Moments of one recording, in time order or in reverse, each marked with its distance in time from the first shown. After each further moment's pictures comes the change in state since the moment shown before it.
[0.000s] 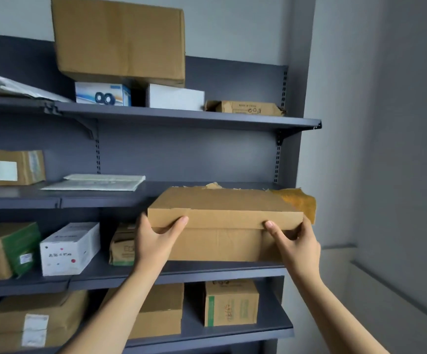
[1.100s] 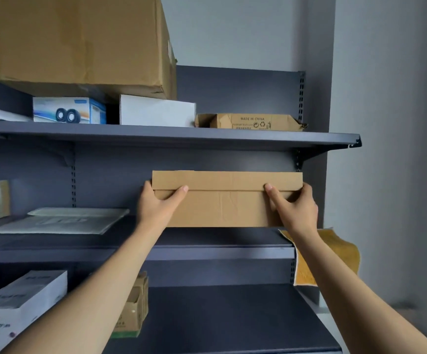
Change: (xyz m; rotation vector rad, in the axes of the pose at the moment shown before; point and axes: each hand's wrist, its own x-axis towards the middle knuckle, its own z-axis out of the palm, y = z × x) left_hand 0.210 0.029 0.142 0.086 0.059 0.129; right_hand 0.263 0.021 0.113 0.062 -0.005 -0.029
